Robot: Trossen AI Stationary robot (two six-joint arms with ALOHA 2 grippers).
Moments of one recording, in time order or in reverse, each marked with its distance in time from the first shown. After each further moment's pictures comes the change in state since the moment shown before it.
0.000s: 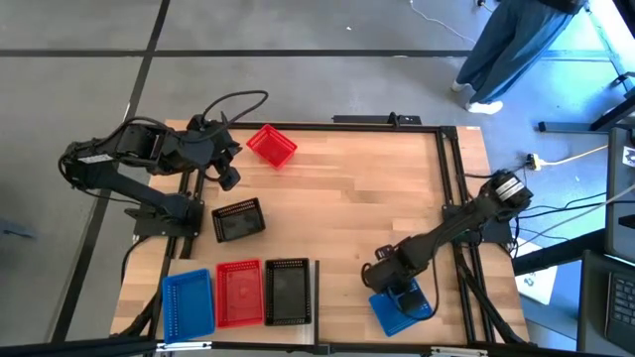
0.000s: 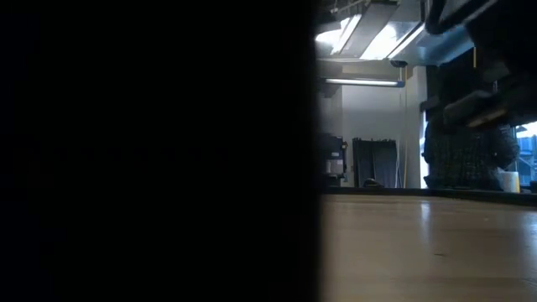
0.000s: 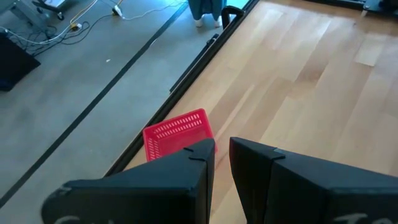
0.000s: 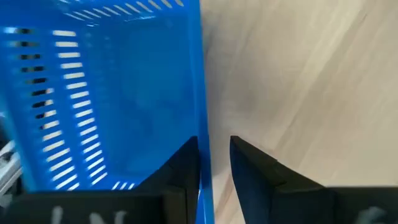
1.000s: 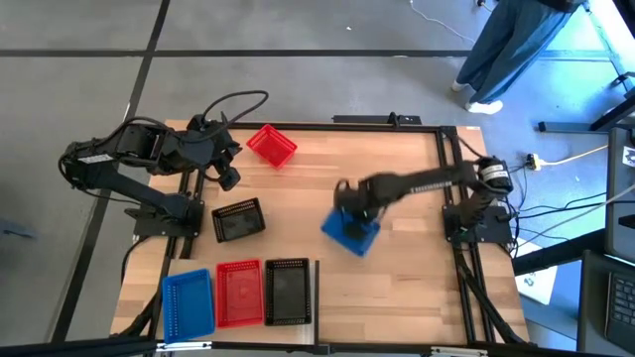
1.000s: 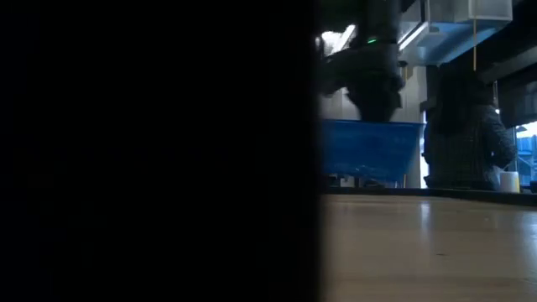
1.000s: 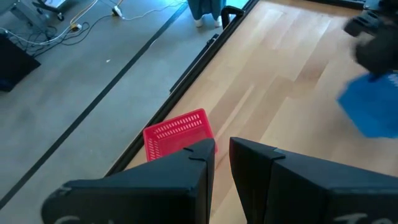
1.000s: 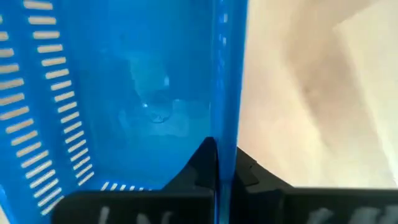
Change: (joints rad) left arm 0.000 0.000 0.000 0.000 0.000 0.003; right arm -0.482 0.068 0.258 -0.238 0.296 0.380
